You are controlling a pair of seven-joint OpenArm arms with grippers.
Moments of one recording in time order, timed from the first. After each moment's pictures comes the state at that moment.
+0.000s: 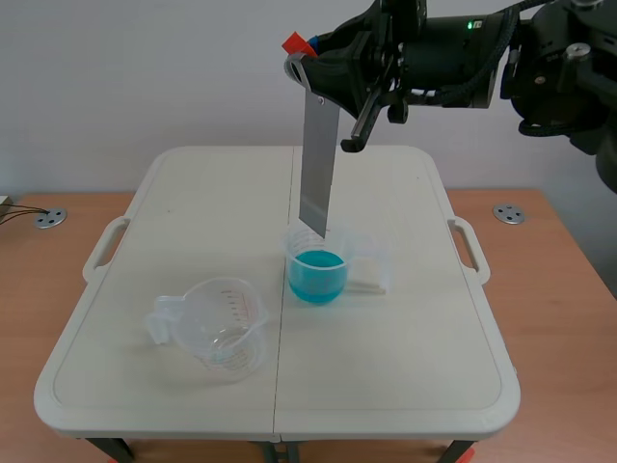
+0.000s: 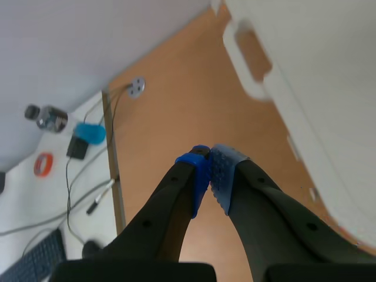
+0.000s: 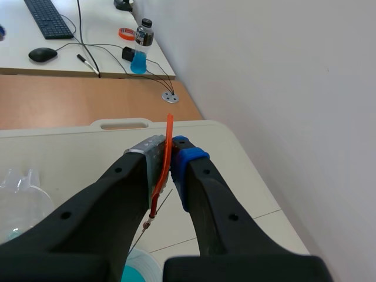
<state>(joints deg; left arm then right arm) 42.3 -50.7 -11.2 96.3 -17.0 0.9 0.4 31.2 29.7 -35.3 82.0 18.3 40.6 7.2</state>
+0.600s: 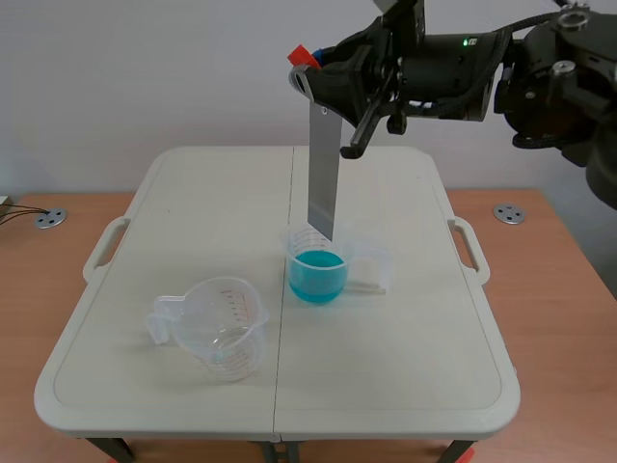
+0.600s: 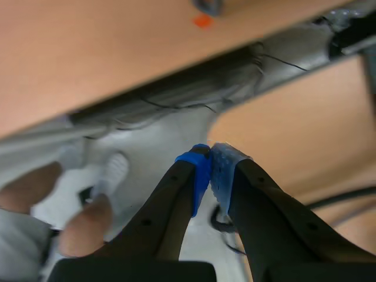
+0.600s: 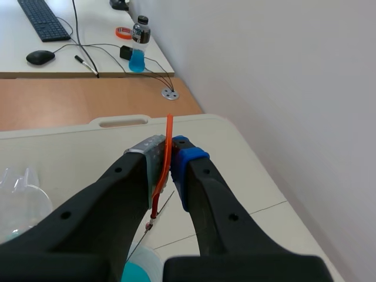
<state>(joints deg) 60.5 -36.3 -5.6 89.3 -17.0 -9.1 0.4 31.1 28.2 -35.3 77.8 18.3 40.6 8.7</state>
